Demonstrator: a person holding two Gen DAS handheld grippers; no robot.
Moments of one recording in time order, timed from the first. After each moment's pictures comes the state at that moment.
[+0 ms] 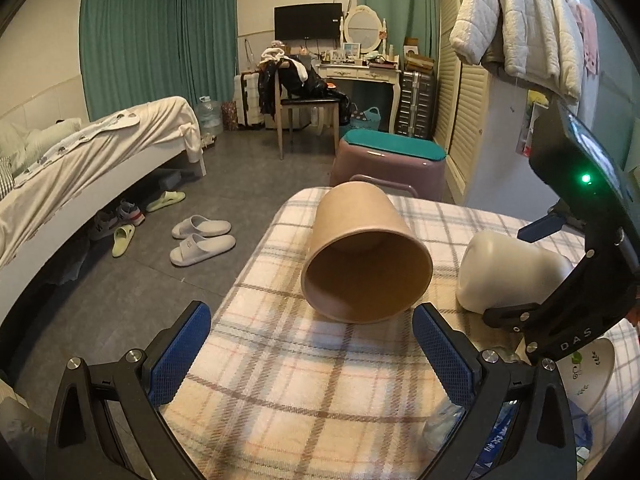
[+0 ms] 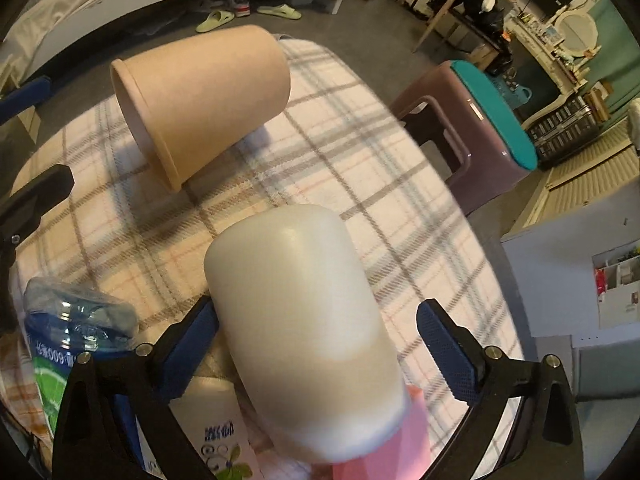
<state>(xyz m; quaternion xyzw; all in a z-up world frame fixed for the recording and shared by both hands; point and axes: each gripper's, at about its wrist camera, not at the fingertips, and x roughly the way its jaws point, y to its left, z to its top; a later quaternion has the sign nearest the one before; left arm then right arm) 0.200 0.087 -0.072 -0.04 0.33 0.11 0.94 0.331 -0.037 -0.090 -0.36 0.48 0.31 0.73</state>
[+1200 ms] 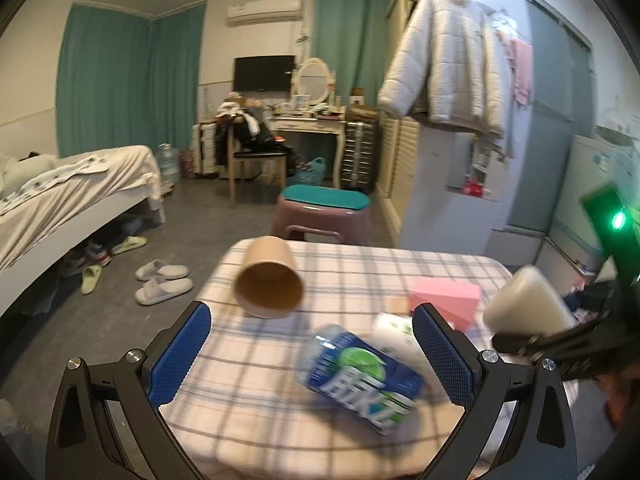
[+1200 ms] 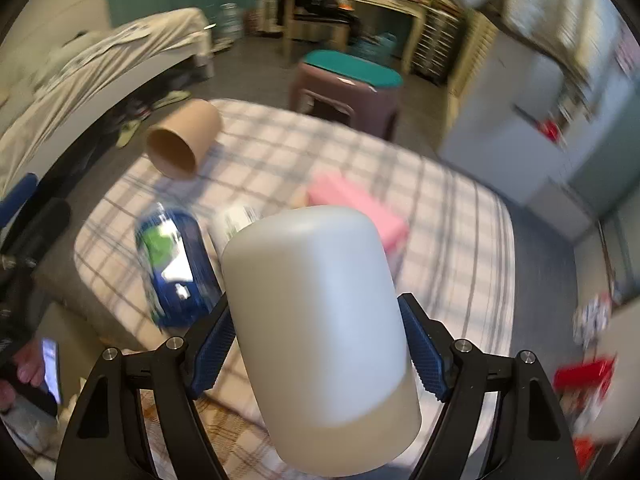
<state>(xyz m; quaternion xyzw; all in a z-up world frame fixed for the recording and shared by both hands) 0.090 0.019 0.005 -0.04 0.24 0.02 0.97 0.170 -0.176 -0.001 -0.12 0.48 0.14 0.86</state>
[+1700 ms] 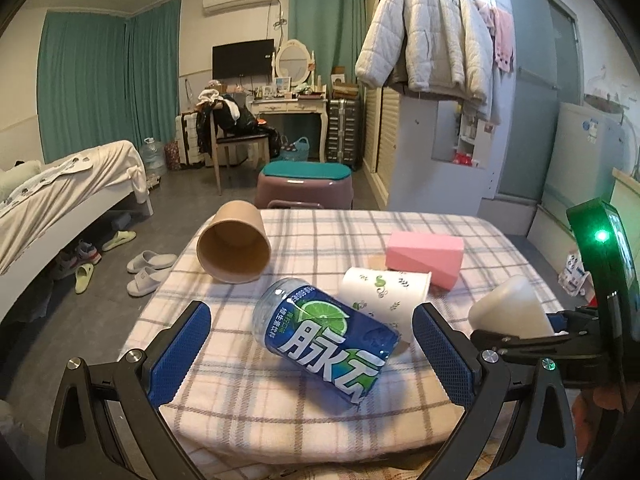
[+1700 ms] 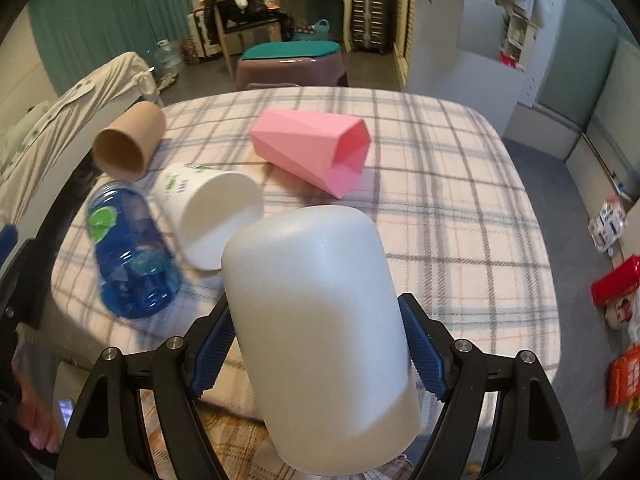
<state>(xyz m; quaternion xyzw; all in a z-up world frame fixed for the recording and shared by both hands) 0.091 -0.014 -0.029 -0.01 0.28 0.00 0.96 0.156 -0.216 -0.067 0.00 0.49 0.07 0.87</state>
